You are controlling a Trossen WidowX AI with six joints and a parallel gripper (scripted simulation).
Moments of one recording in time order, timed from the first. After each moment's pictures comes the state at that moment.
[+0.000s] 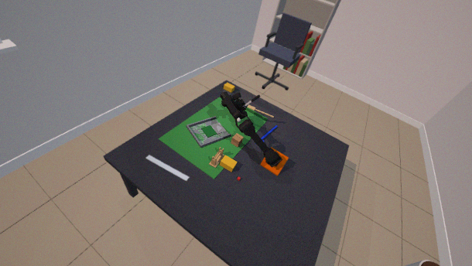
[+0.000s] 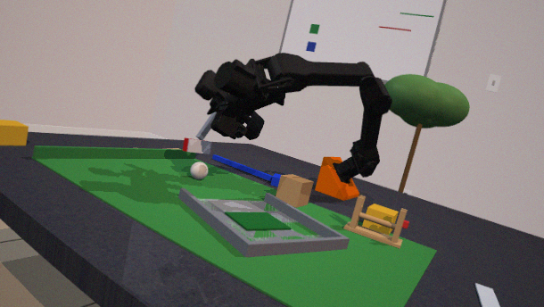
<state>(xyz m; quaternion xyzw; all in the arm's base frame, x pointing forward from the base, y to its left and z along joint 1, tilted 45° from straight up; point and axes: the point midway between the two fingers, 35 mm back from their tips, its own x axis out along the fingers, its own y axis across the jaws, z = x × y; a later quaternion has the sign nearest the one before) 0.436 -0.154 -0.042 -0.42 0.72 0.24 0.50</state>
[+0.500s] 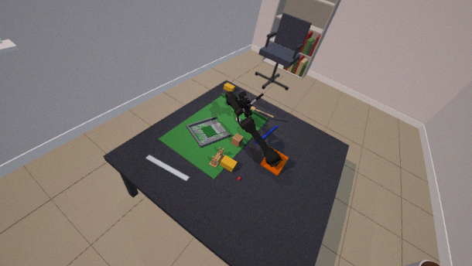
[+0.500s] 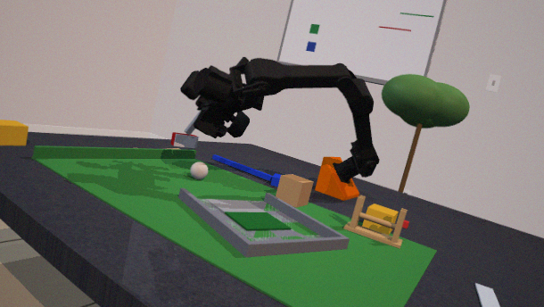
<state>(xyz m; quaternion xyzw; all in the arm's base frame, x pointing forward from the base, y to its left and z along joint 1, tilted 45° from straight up) 0.424 -0.196 -0.081 -0.43 0.76 0.21 0.44</state>
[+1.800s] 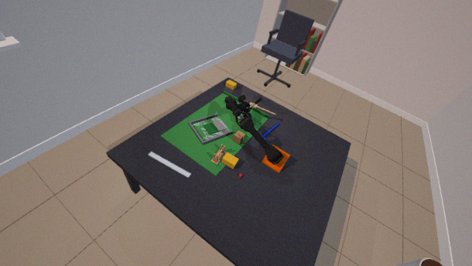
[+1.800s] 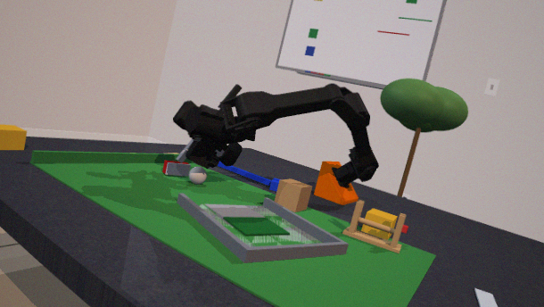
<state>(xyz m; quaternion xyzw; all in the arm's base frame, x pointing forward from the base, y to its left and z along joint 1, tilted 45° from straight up) 0.425 -0.151 -0.124 -0.44 0.75 0.20 0.44</state>
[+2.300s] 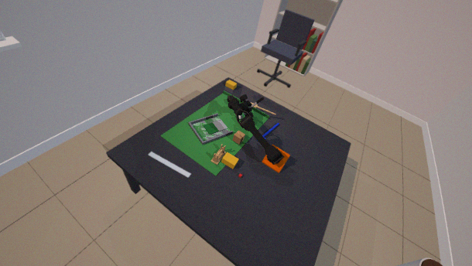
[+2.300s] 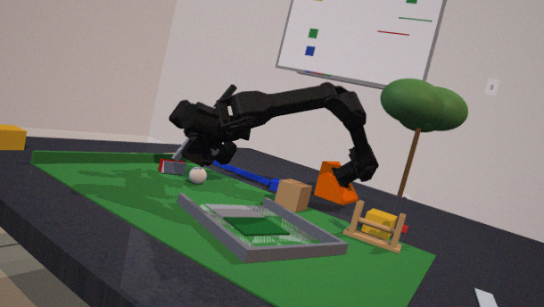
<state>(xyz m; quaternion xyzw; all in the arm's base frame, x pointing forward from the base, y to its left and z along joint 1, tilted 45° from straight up) 0.423 -0.164 -0.140 -0.44 0.75 0.20 0.45</state>
